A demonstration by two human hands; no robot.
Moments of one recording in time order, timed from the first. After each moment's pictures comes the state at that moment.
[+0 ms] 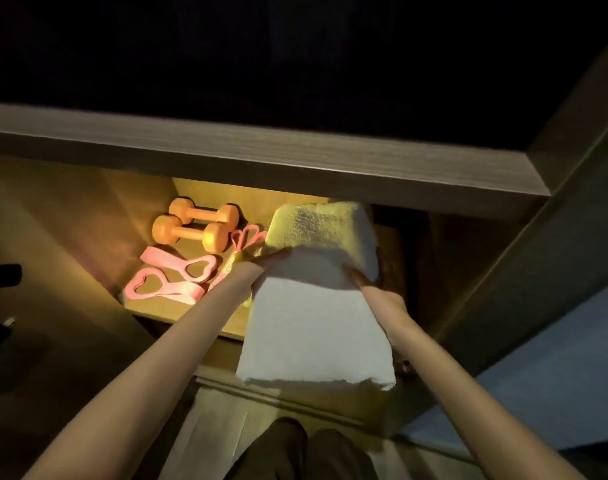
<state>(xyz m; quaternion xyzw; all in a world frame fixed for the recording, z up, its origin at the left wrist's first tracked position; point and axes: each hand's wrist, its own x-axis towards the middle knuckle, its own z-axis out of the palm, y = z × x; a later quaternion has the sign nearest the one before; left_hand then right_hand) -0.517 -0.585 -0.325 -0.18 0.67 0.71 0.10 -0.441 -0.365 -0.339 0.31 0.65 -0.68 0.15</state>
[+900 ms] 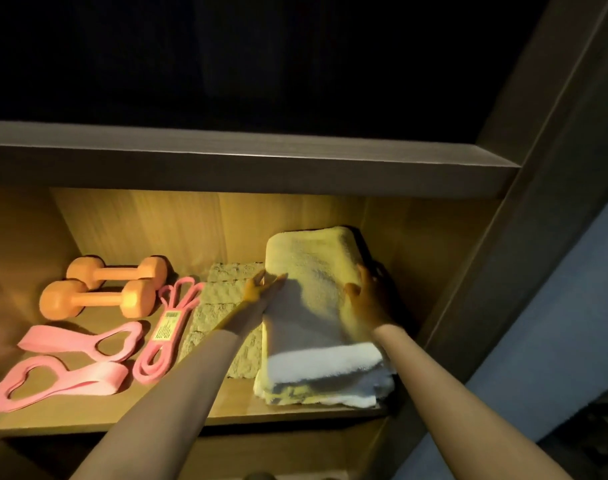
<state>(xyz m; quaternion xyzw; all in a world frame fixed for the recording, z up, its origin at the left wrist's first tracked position) -0.593 -0.511 -0.396 -0.01 0.63 0.76 0.16 -0.506 -0.326 -0.386 0.22 0.90 -0.37 -0.11</state>
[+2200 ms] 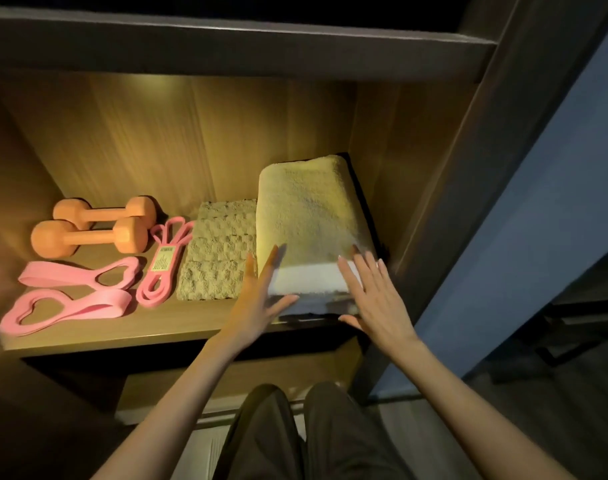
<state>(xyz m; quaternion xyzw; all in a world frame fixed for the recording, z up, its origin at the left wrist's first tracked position) -0.463 -0.568 -0.463 0.33 0.84 0.43 0.03 -0.356 -0.352 -0.448 -0.01 0.98 0.04 -0.17</state>
